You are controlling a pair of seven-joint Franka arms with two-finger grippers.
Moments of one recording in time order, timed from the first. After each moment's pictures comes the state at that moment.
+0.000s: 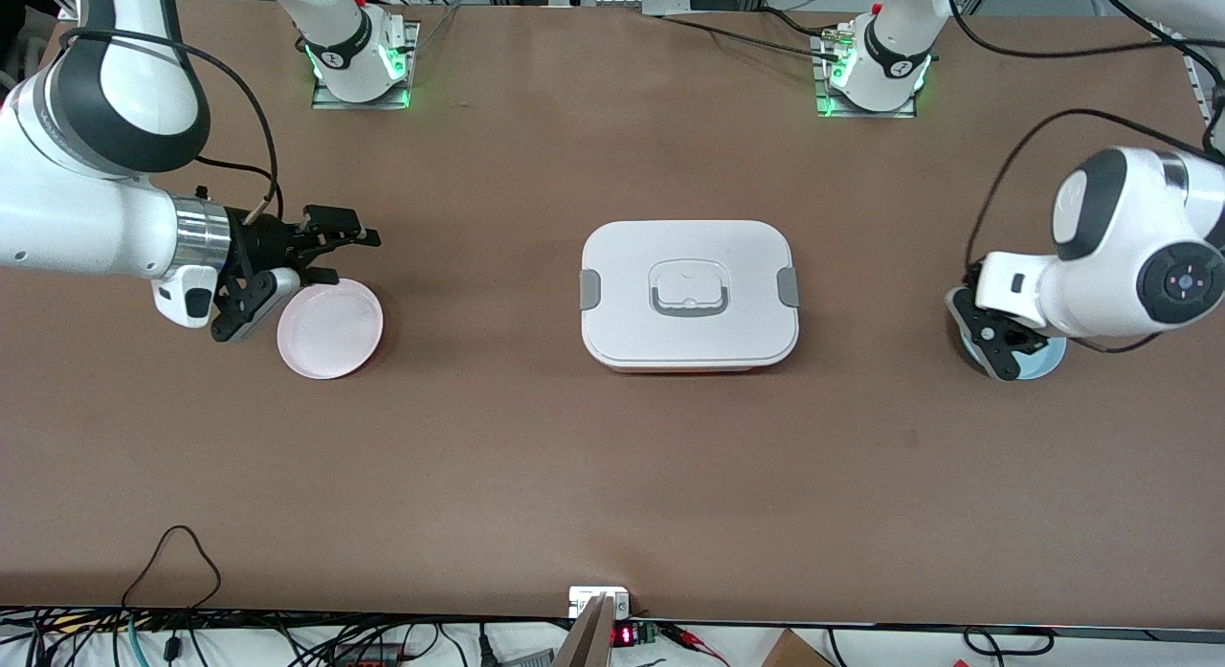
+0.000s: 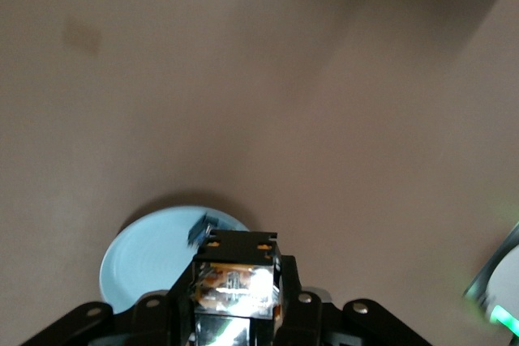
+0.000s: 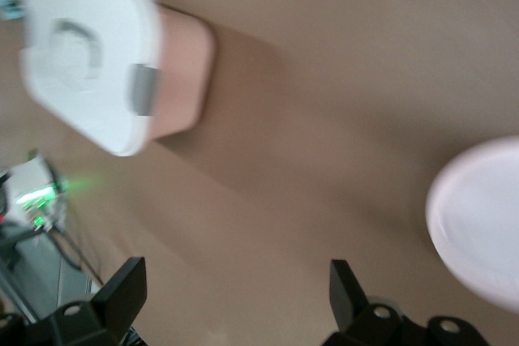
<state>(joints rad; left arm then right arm) 0.35 0.41 -0.38 -1.70 0.28 1.74 0.98 0.46 0.24 -0.38 -1.67 0.52 1.62 -0.31</state>
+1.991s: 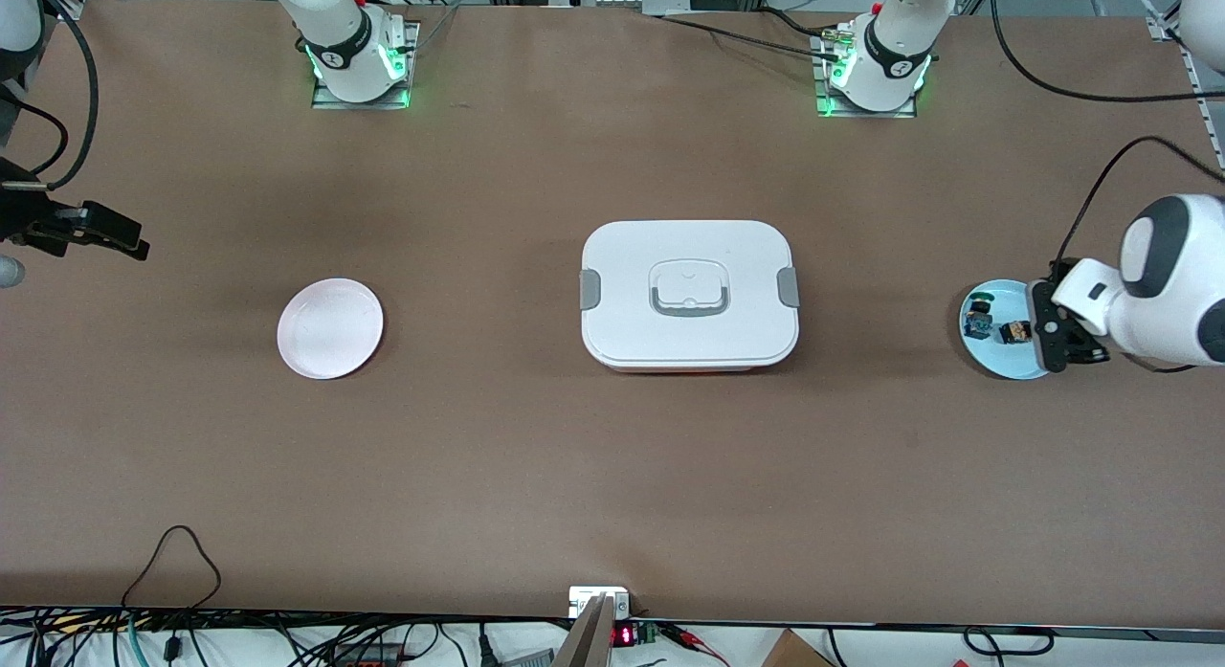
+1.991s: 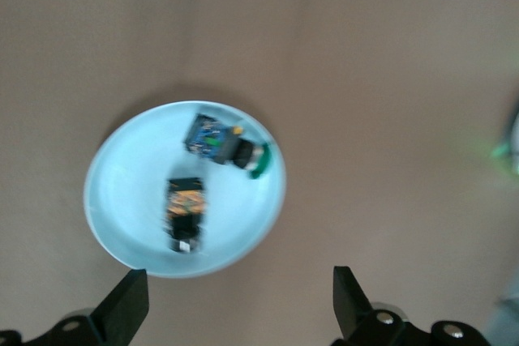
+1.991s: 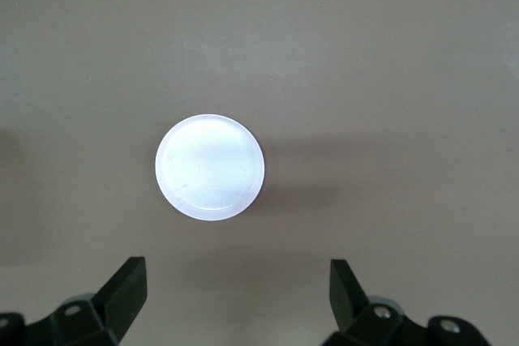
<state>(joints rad) 0.62 0.49 -0.57 -1.62 0.41 1.57 1.20 0.06 0.10 -0.13 -1.57 -0.01 1.64 -0.04</state>
